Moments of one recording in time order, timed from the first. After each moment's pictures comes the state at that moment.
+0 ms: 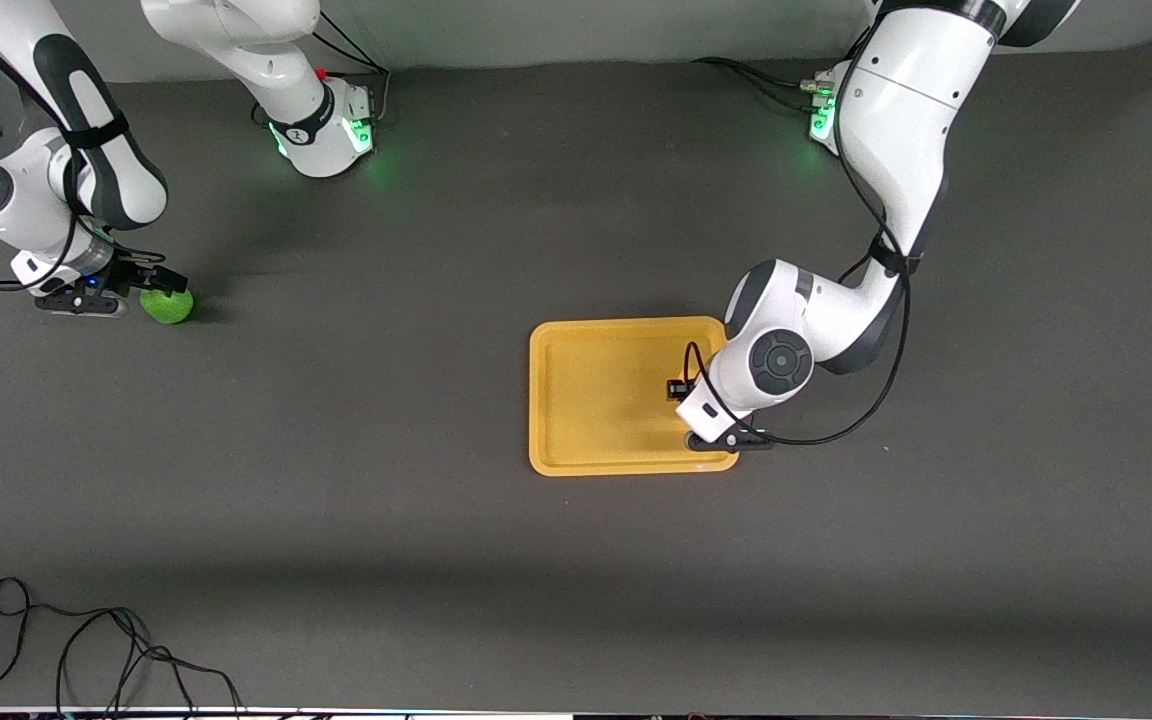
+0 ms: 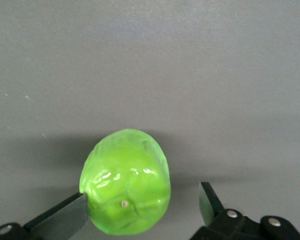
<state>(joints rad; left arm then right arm) -0.42 0.63 -0.10 -1.73 -0.17 2.25 -0.42 0.03 0.12 -0.62 -2.66 -0.15 2.75 -0.38</state>
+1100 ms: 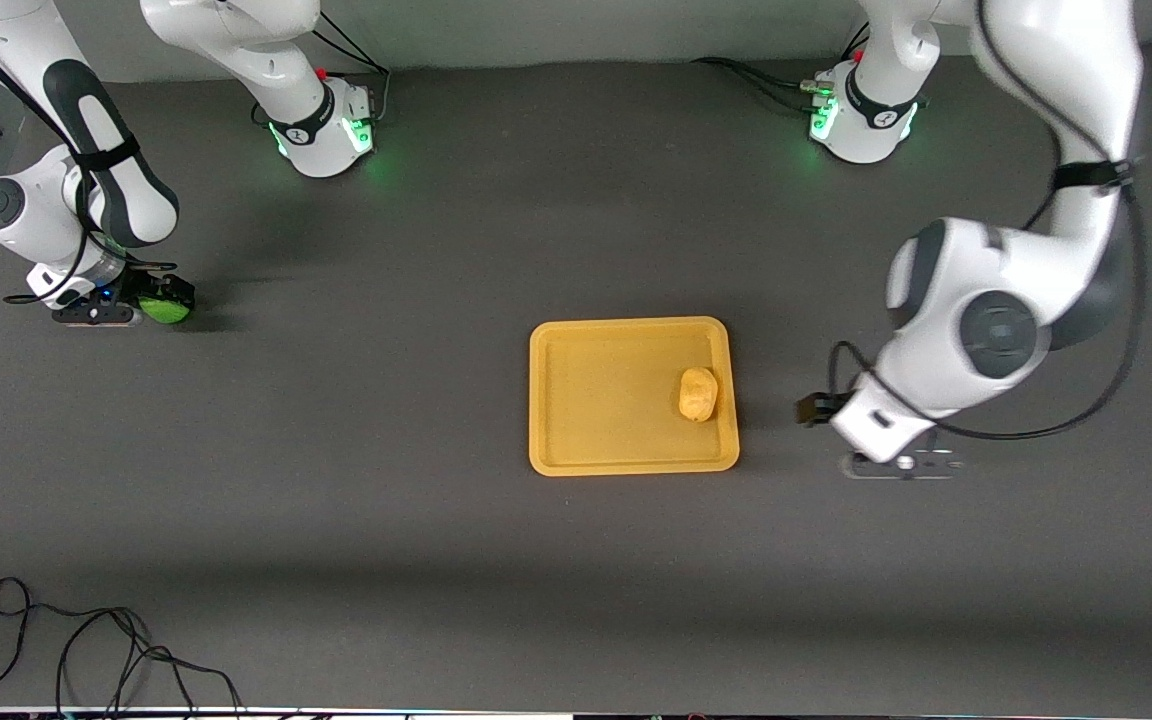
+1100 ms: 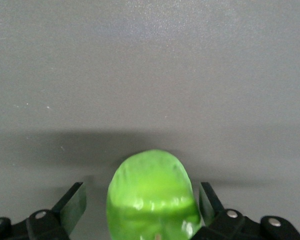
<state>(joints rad) -0.23 0.35 0.01 -1.67 -0.04 1.99 -0.18 0.07 0.17 -0.62 -2.64 0.01 2.77 -0.53</state>
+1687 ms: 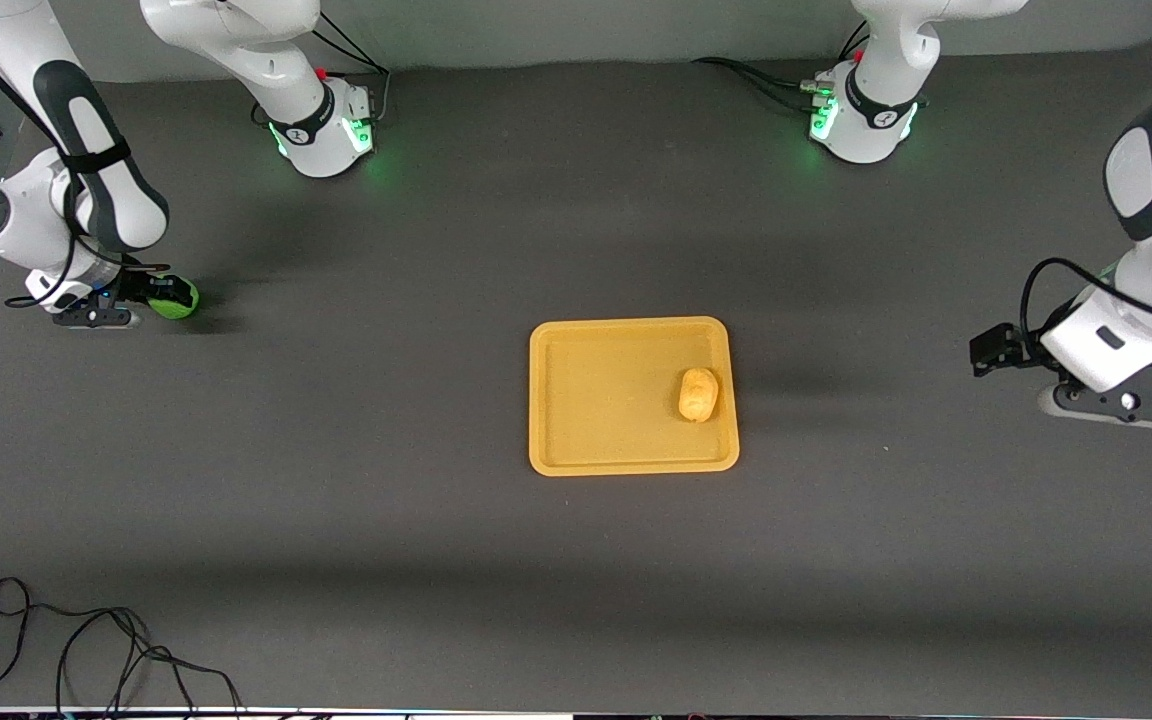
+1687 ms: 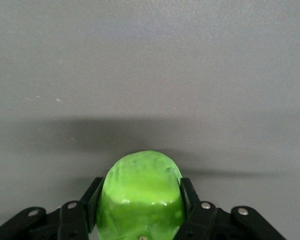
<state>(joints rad) -0.05 0.10 0.01 -1.75 0.04 1.85 0.12 0.08 0.17 -0.61 -2.55 0.03 2.56 -0.54</state>
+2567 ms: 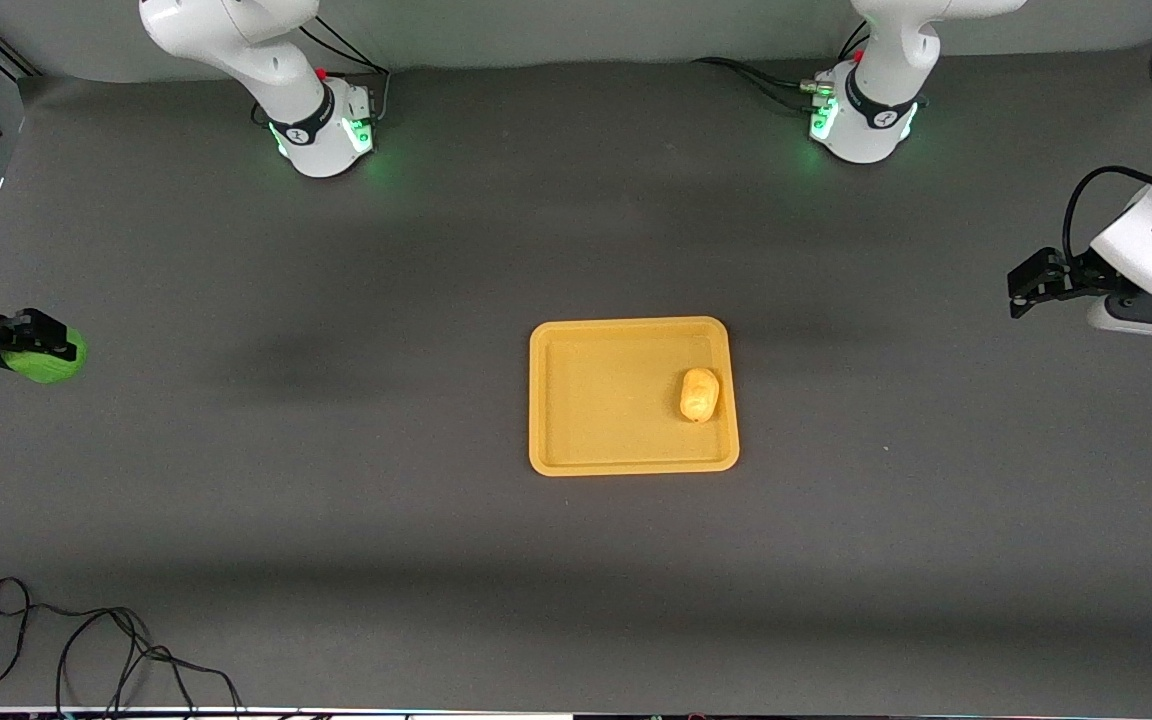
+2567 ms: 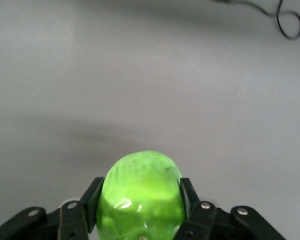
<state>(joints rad) -0.02 -0.08 0.01 -1.88 0.04 1.86 0.16 0.40 0.13 -0.60 -1.71 0.04 1.79 -0.37</state>
